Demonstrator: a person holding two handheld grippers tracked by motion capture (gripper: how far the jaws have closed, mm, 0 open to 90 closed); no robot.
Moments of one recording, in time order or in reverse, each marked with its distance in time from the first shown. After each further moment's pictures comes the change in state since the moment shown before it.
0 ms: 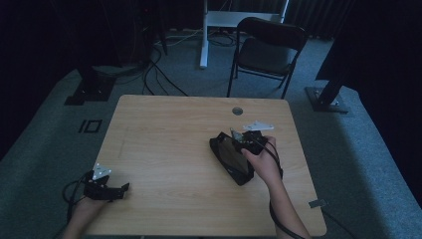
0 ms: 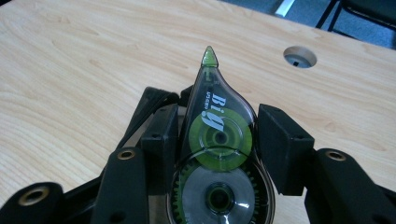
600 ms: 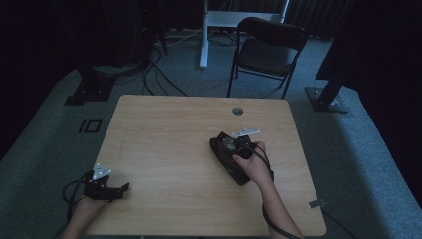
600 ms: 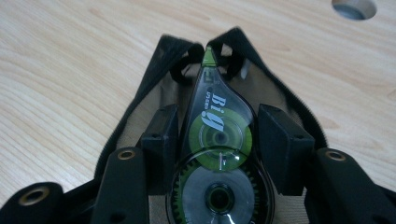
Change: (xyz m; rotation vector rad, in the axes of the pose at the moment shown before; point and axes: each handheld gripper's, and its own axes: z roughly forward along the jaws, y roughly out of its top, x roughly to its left) left arm 0.000 0.000 0.000 0.000 0.000 -0.001; right arm 0.015 -0.019 0.036 0.147 0.034 -0.012
